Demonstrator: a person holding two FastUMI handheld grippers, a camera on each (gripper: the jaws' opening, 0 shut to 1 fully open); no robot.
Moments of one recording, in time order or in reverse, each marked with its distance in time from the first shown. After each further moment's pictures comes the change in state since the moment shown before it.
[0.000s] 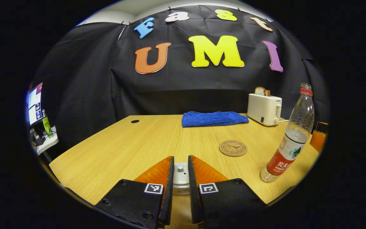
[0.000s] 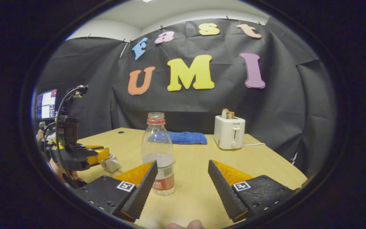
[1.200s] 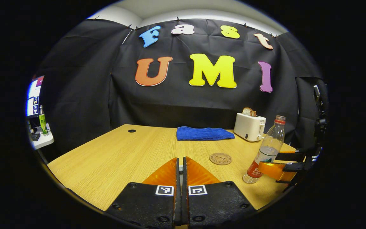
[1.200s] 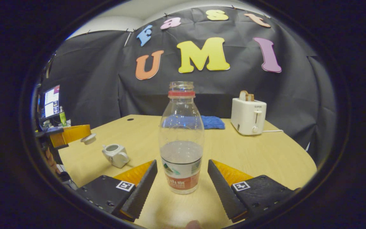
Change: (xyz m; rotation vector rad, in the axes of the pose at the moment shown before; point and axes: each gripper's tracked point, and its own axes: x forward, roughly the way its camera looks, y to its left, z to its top) left arm -0.062 0.026 0.036 -0.085 -0.110 -0.118; right arm 0.041 0.053 -0.037 0.018 0.155 0.102
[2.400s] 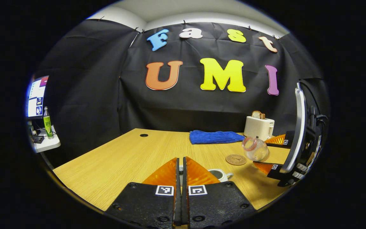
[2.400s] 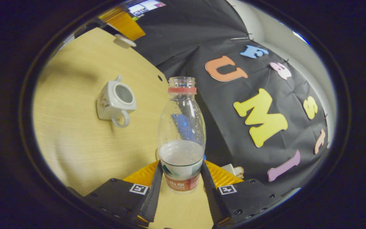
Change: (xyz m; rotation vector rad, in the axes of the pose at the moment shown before) left arm -0.003 0.061 0.006 0.001 -0.044 0.046; right arm 0.069 0.047 0.038 -1.188 -0.053 -0.133
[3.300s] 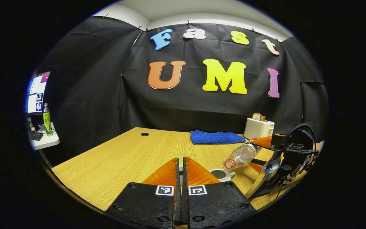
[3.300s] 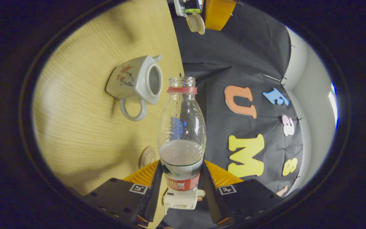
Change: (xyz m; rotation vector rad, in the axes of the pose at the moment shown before) left arm -0.001 0.011 0.001 -0.025 -0.004 -0.008; right arm 0.011 -0.012 0.024 -0.491 -0.047 -0.118
